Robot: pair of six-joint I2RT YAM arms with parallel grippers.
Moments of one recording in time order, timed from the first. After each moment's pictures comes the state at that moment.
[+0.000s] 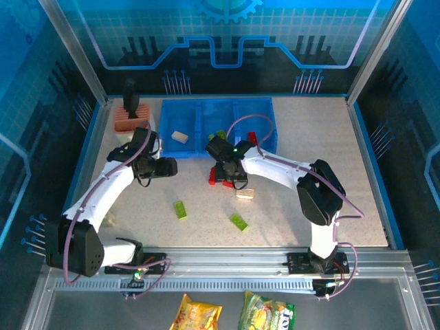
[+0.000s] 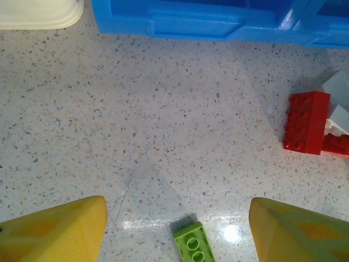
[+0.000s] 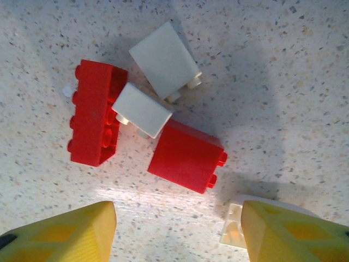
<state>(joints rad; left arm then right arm) -0.16 1.28 1.00 -0.82 0.10 -0.32 0.83 1.89 1.47 -0.88 0.17 0.83</state>
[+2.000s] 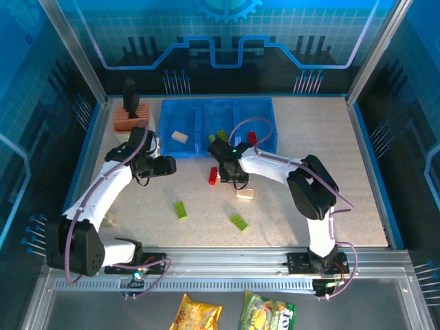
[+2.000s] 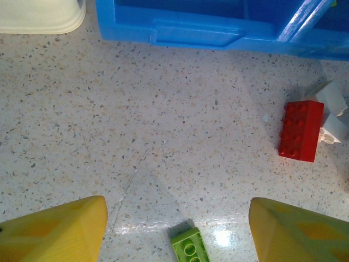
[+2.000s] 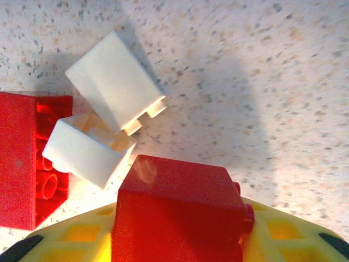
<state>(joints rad) -0.13 1.28 0.99 -0.80 0.13 -0.32 0.77 1.94 1.43 -0.83 0.18 0.78</state>
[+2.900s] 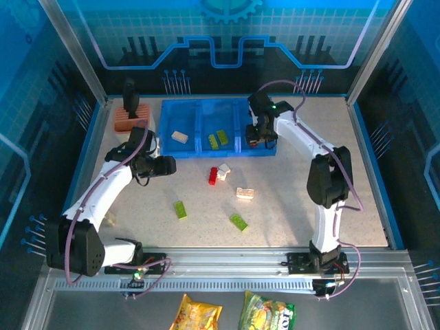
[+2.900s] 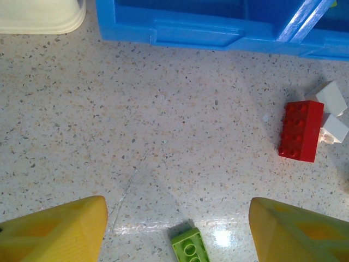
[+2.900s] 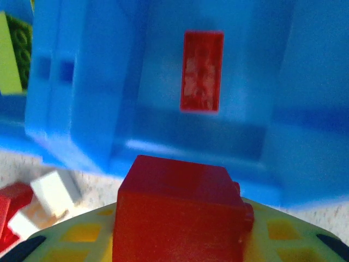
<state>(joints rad) -0.13 1.28 0.99 -0.80 0.13 -0.32 0.41 2.01 1.82 -1.01 0.05 0.24</state>
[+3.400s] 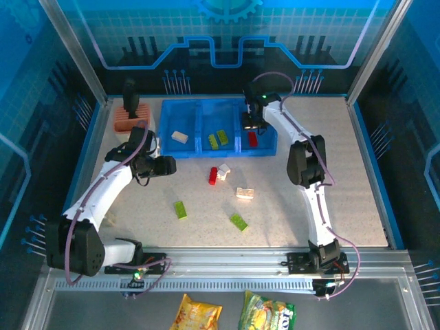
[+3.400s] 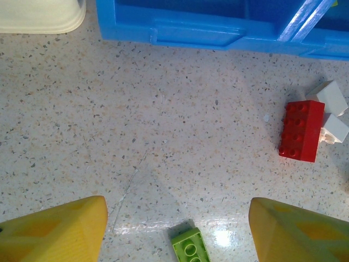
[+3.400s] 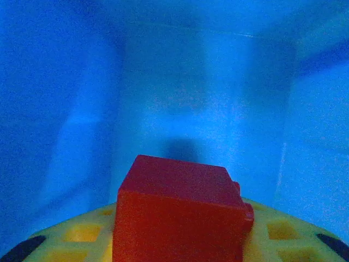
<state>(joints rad) -0.13 1.28 0.99 -0.80 0.13 -0.32 0.36 2.41 2.27 -1.02 0.11 0.22</state>
